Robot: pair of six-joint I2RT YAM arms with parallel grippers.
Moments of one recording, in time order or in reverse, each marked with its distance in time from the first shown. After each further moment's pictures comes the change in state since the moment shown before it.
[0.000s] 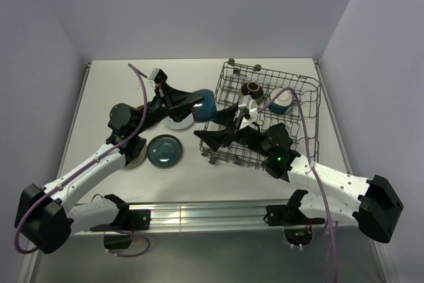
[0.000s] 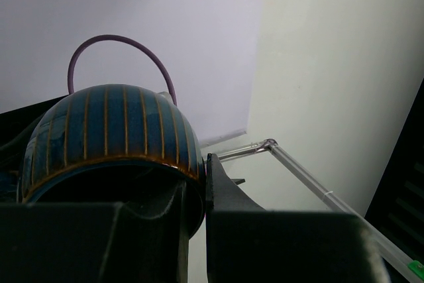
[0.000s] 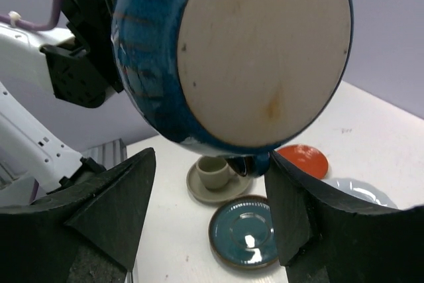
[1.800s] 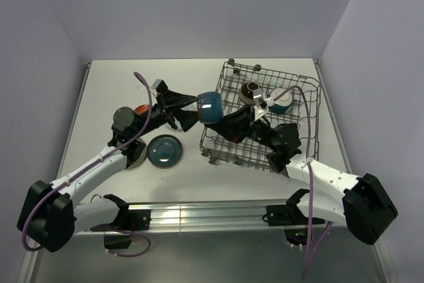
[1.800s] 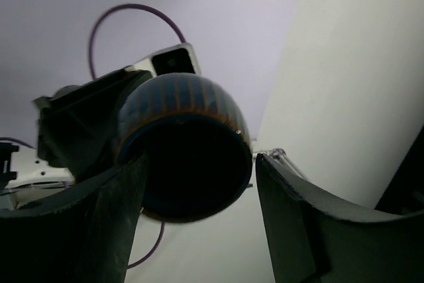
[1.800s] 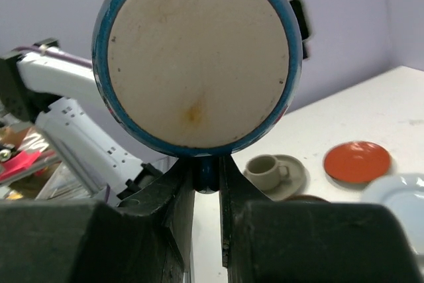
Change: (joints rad) left arm 0.042 0.039 -0.102 0.068 0.073 -0.040; right arm -0.204 0.101 -0.095 0.372 -0.288 0.407
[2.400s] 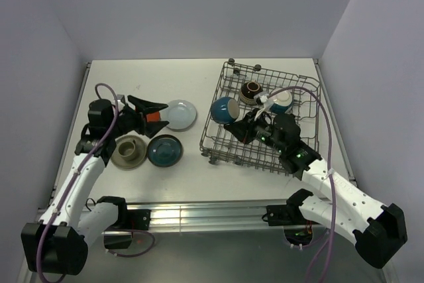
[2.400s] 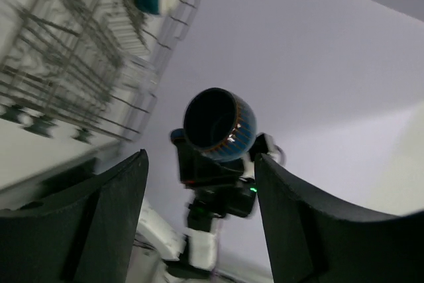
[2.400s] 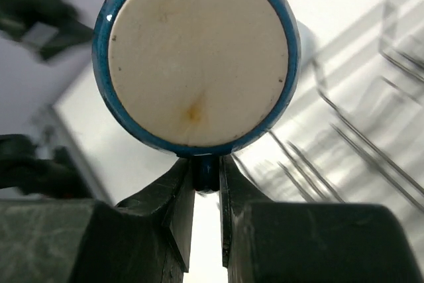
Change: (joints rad) left arm 0.435 -0.212 -0.020 -0.918 0.119 0.349; right arm -0.076 -0.263 0.069 -0.915 0.261 -0.235
